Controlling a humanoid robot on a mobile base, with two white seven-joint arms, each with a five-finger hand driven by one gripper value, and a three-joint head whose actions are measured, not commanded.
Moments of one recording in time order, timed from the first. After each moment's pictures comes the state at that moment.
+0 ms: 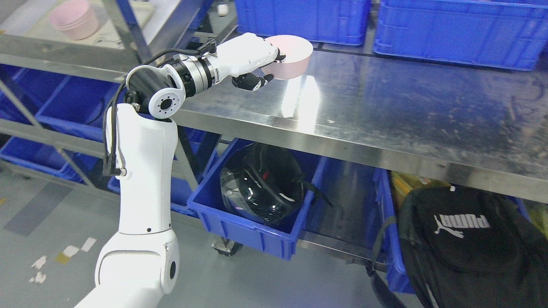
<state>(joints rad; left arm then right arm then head) -0.74 0.00 0.04 -1.43 -1.03 -0.64 -0.91 0.00 0.00 0.05 0.00 0.05 -0.08 -0.03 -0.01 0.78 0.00</state>
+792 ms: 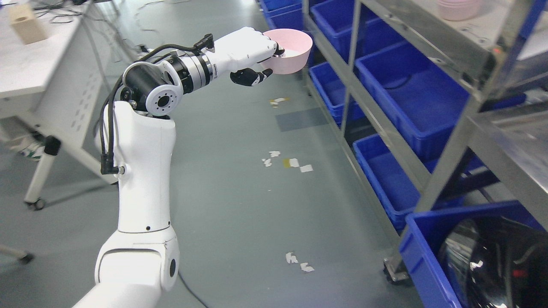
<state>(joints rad) -0.75 0.00 0.04 -1.44 -1.03 -0.64 -0.91 0.00 0.00 0.05 0.00 0.05 -0.08 -0.03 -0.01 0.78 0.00</state>
